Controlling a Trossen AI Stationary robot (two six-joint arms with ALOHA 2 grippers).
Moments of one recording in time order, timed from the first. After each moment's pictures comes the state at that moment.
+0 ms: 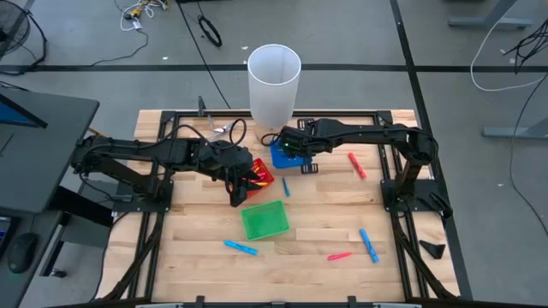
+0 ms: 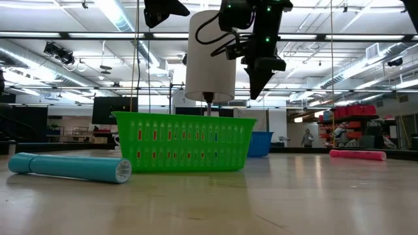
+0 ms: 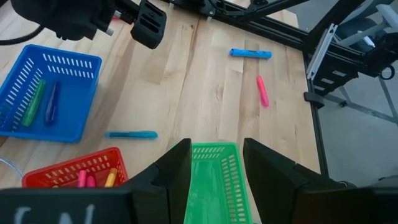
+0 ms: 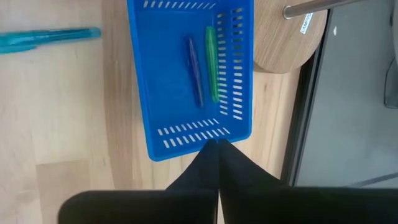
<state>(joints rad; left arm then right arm) -0.06 1.34 1.26 -0.55 0.02 -0.35 -0.19 1.82 1.57 -1.09 0.35 -0.33</state>
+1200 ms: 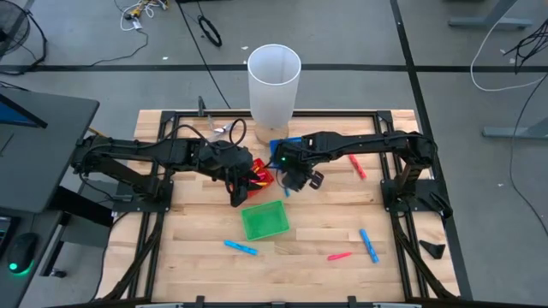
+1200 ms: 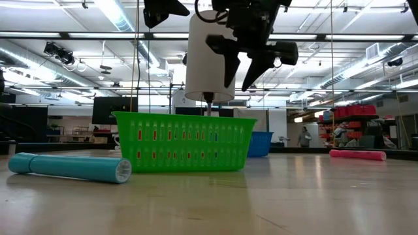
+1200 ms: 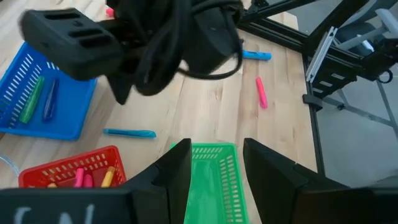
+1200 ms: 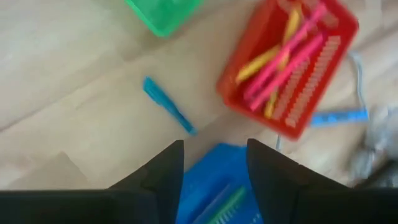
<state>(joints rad) -0.06 1.34 1.26 -0.55 0.02 -0.37 -0.07 1.82 1.57 -0.95 -0.01 -1.18</state>
